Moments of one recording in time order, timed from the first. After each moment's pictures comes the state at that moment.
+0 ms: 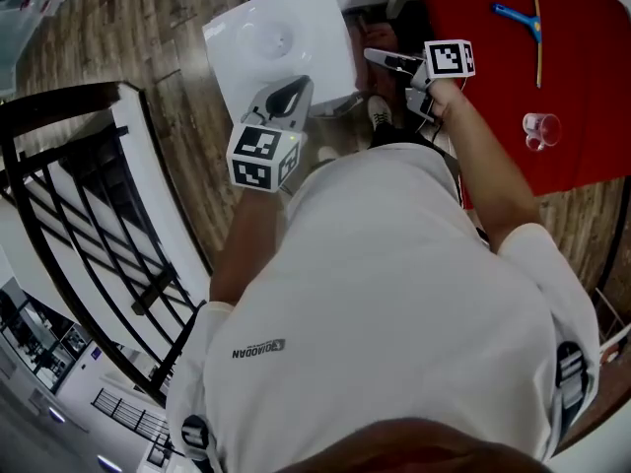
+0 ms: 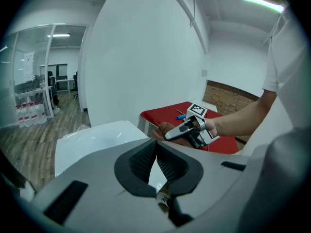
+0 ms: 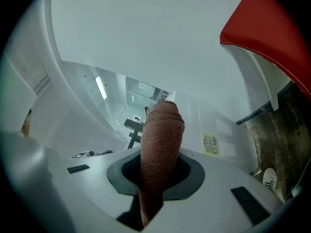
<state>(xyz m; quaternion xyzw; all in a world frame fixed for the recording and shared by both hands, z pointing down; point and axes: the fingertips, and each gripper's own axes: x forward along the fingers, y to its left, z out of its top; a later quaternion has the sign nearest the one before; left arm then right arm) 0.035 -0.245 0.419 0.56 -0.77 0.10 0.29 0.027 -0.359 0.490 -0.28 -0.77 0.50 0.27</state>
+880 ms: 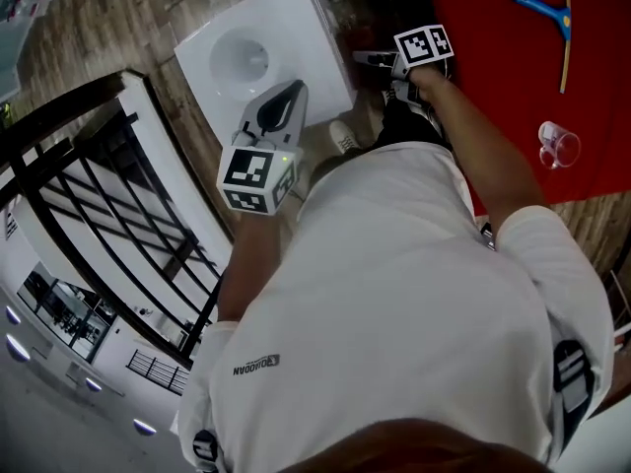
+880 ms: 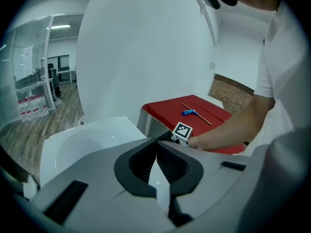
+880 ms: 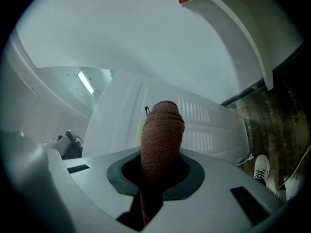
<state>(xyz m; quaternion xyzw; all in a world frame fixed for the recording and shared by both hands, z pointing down) 0.012 -0.299 0.444 0.54 -0.76 0.12 0.34 0.012 -0.371 0.652 -0.26 -0.71 0.52 0.40</state>
